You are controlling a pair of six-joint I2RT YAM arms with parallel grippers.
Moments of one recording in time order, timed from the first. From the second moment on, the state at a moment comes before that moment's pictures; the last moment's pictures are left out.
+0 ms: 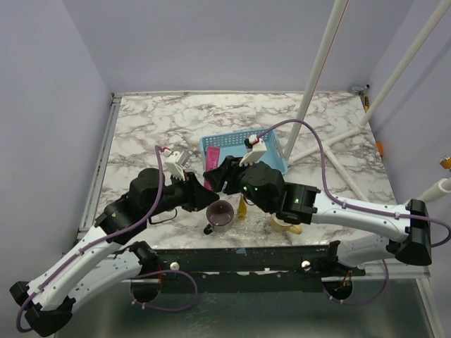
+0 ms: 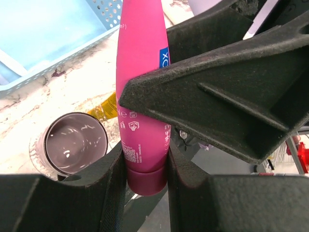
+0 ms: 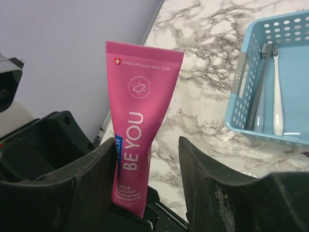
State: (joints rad) left arm -0.79 0.65 0.79 -0.46 0.21 -0.69; right arm 1.24 1.30 1.11 -0.04 0.51 0.76
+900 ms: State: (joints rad) left arm -0.79 0.52 0.72 -0.47 0.73 -0.58; right arm 1.24 0.96 1.20 -0.45 0.01 0.31
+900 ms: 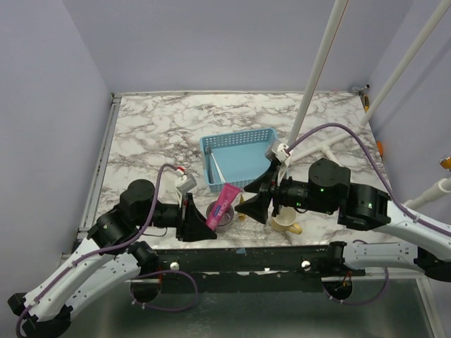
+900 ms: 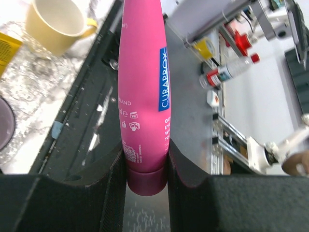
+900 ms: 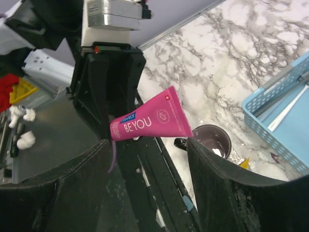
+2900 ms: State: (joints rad) left arm -0.84 0.46 0.69 -0.63 0.95 -0.42; right arm 1.24 1.13 1.21 -0.43 -0.48 0.27
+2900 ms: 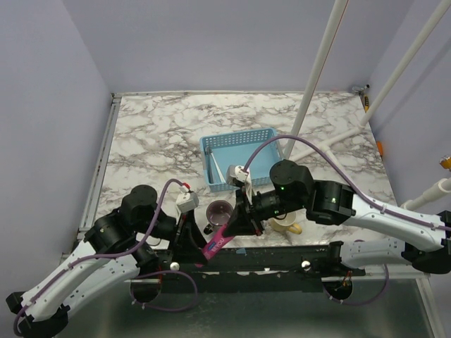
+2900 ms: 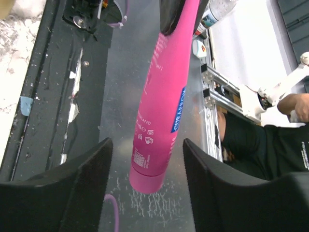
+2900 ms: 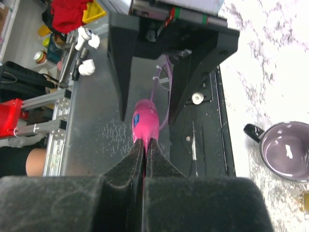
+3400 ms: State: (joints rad) left arm -0.84 0.52 0.79 -0.63 0.64 -0.43; right arm 1.24 1.10 1.27 -0.69 -0.29 0.30
